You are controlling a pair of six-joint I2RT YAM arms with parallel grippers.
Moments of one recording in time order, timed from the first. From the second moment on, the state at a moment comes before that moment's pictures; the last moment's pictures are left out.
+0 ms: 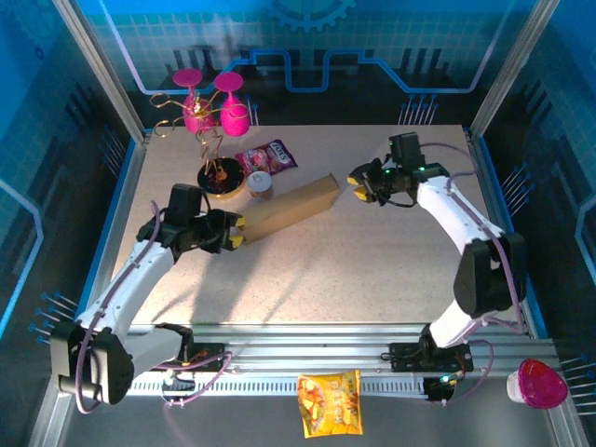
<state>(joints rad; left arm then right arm) -0.19 1.12 0.85 -0.62 0.46 -1.56 0.20 1.59 1.32 -0.60 -0.45 1.10</state>
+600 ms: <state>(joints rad) -0.28 0.95 0.95 -0.82 0.30 -1.48 0.17 1.40 1.21 -0.73 -0.18 0.83</state>
